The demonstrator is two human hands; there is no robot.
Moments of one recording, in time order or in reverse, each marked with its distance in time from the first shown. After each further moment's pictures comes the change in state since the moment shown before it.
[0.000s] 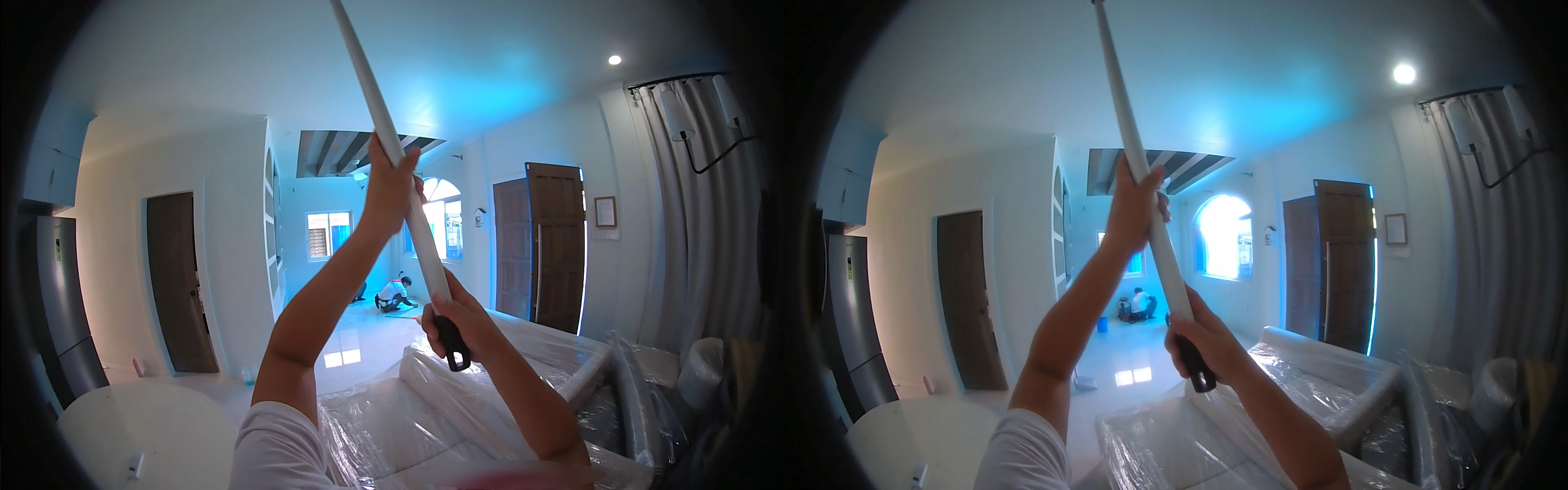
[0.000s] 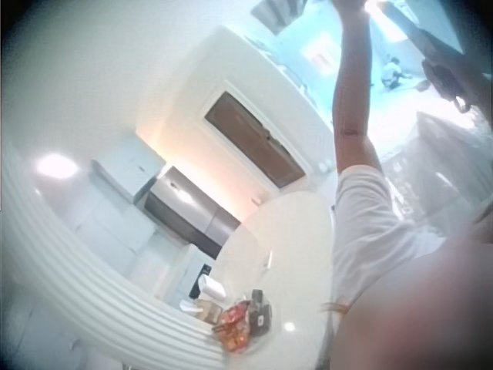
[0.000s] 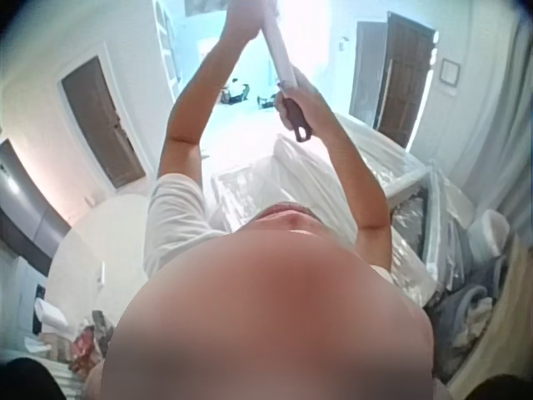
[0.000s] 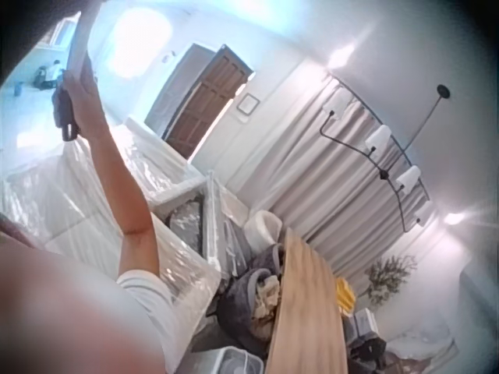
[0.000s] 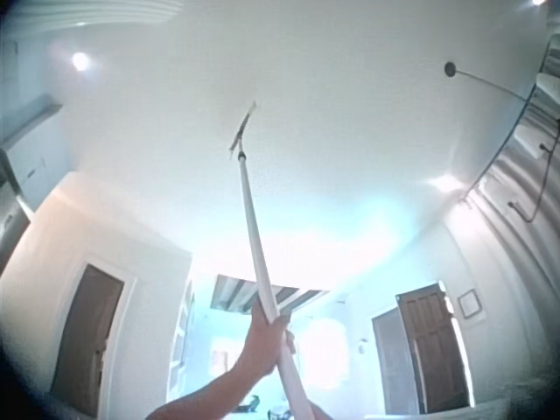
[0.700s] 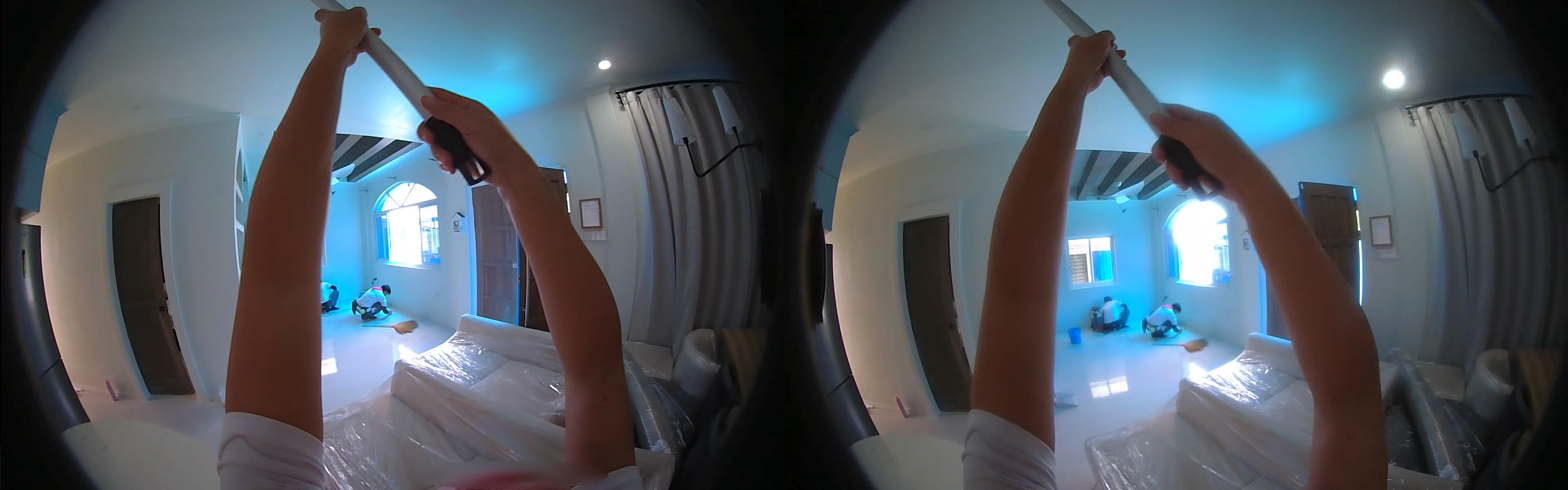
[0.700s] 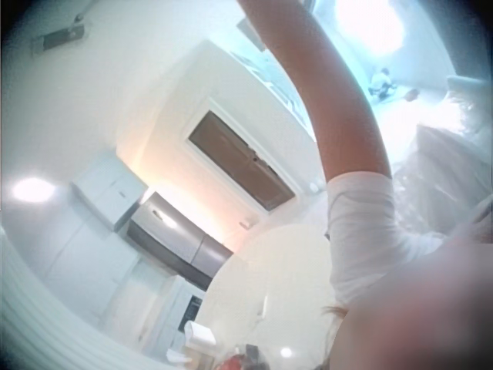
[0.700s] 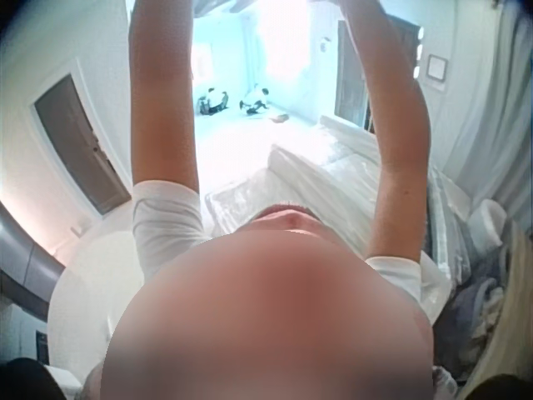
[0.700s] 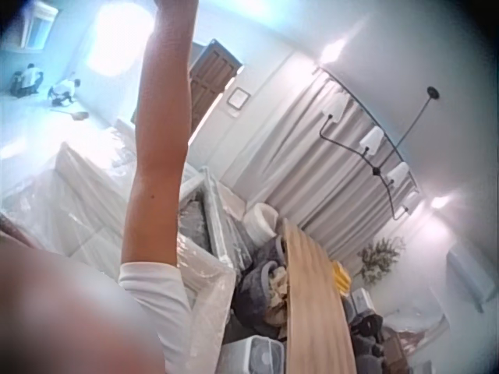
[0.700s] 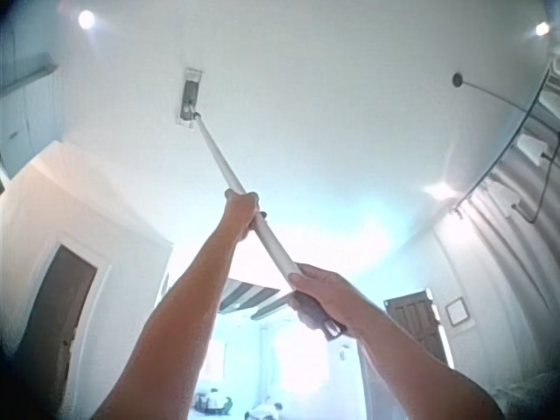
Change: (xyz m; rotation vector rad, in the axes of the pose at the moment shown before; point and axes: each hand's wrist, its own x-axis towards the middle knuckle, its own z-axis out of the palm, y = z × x) left_hand 0.233 0.018 -0.098 -0.026 0.120 0.292; right_hand 0.214 -0.092 -0.008 -0.526 0.074 -0.362
